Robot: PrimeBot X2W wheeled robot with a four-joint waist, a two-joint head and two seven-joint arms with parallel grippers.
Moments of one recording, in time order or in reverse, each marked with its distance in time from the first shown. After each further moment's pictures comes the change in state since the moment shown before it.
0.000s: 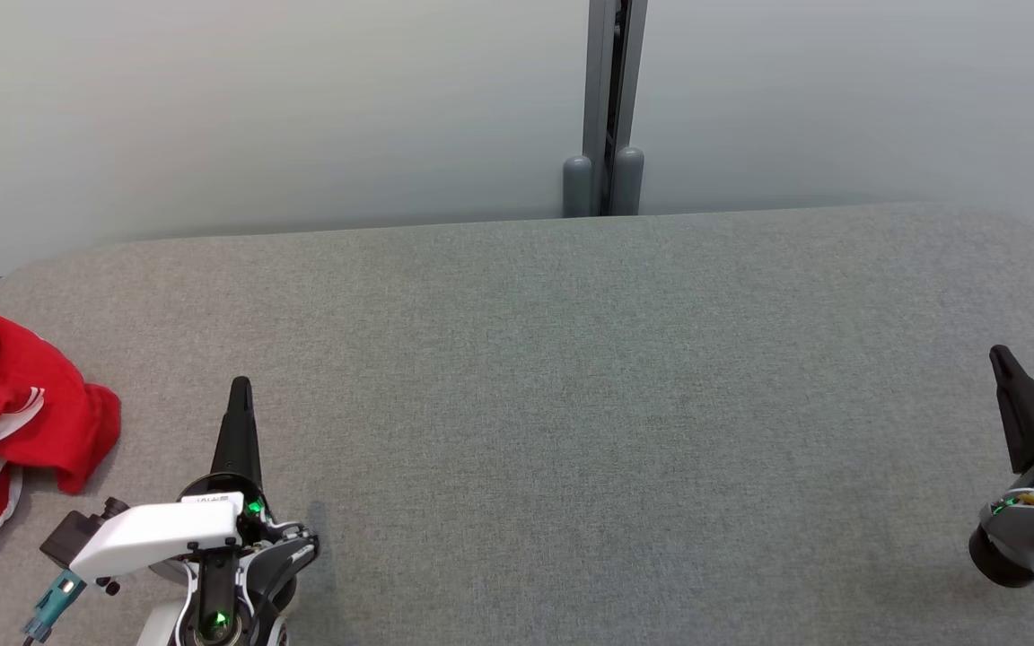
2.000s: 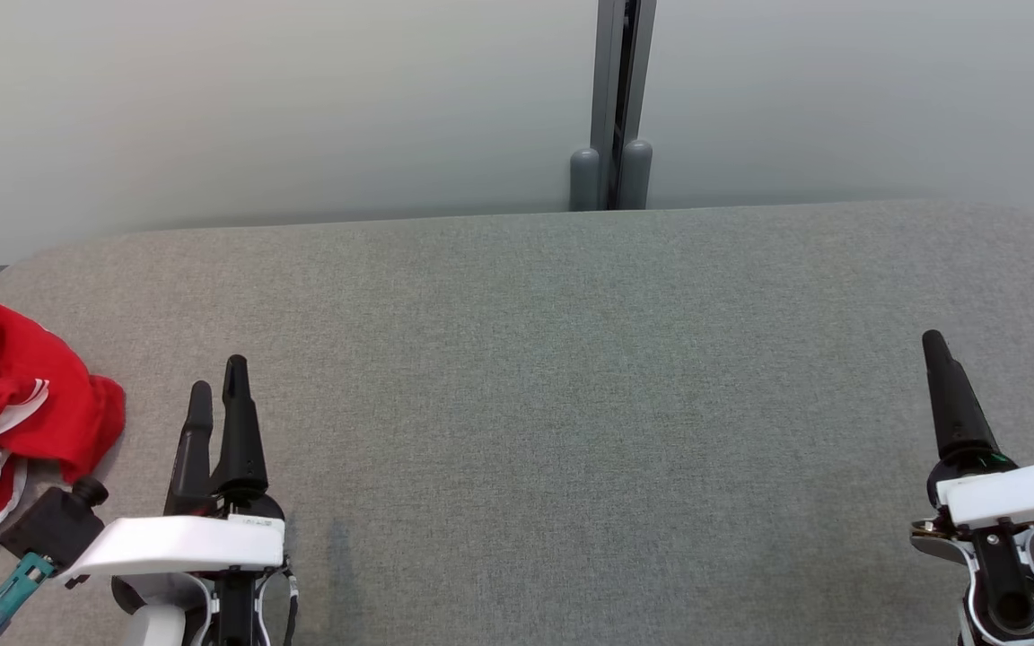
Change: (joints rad) left arm 0.074 -0.003 0.061 -0.130 0.709 0.058 -0.061; right arm 0.139 0.007 0.270 -0.252 -0.482 -0.003 -0.355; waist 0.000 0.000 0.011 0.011
